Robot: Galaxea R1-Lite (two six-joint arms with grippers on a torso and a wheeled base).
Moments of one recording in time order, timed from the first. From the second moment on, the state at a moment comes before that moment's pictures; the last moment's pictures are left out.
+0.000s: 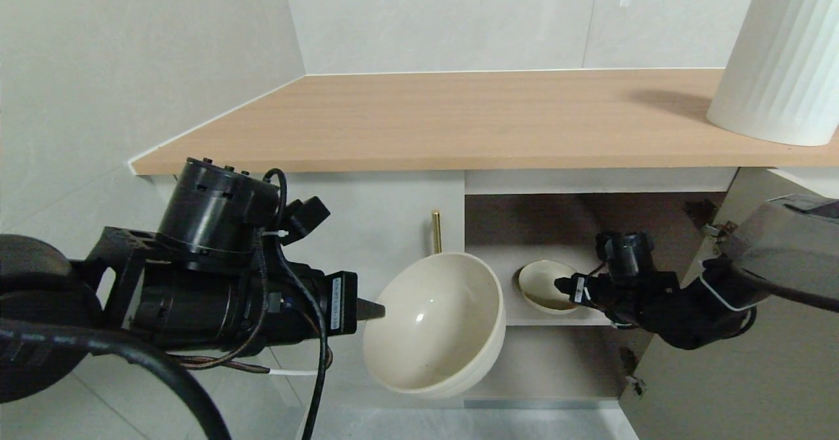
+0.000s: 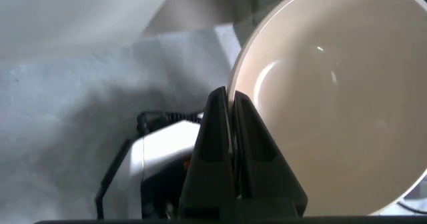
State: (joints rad) left arm -0.56 1.57 -0.93 0.06 -0.23 -0.54; right arm 0.31 2.21 -0.94 -0.65 -0.20 0.40
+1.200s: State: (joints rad) left arm -0.78 1.76 -0.95 0.12 0.08 -0.47; right arm 0.76 1.64 -0.87 0.03 -0.02 0.31
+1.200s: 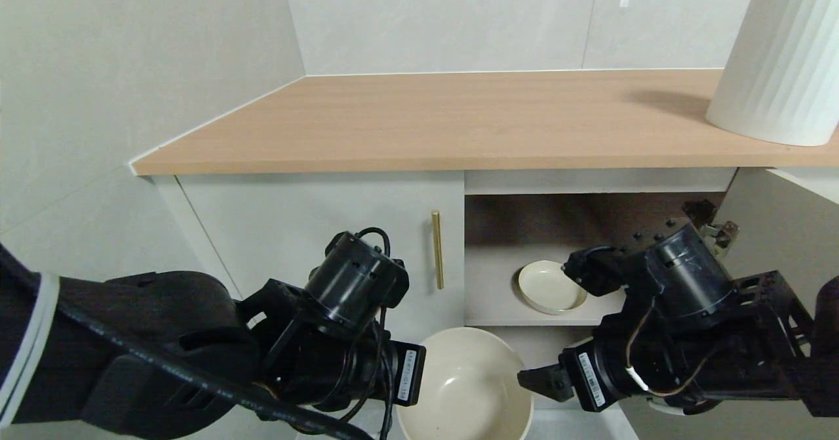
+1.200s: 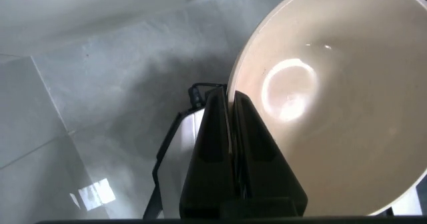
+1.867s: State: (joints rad) left arm -0.81 1.76 -0.95 0.11 0.08 -0.47; right arm 0.78 1.72 -0.90 0.02 -0.03 0.36
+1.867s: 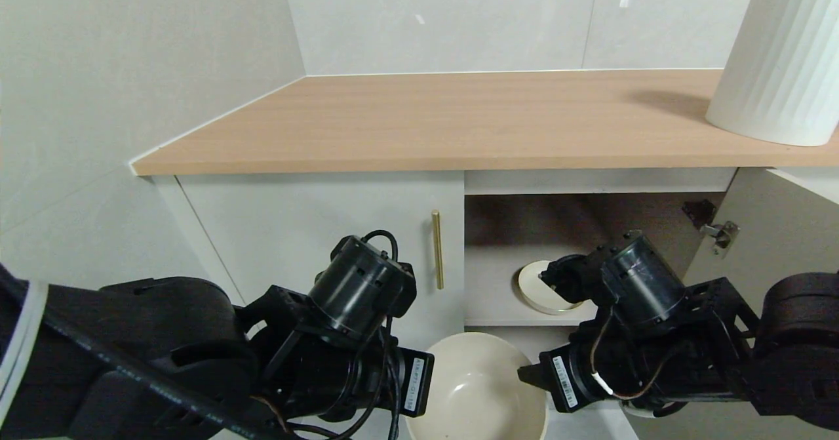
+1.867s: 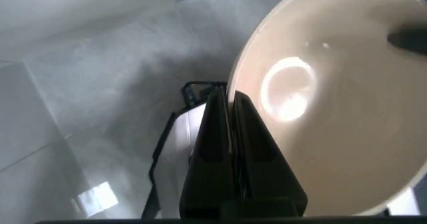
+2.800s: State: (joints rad) left arm -0.80 1.76 -0.95 0.12 0.09 -0.47; right arm 0.79 1.72 -0.89 0.03 -0.04 0.36
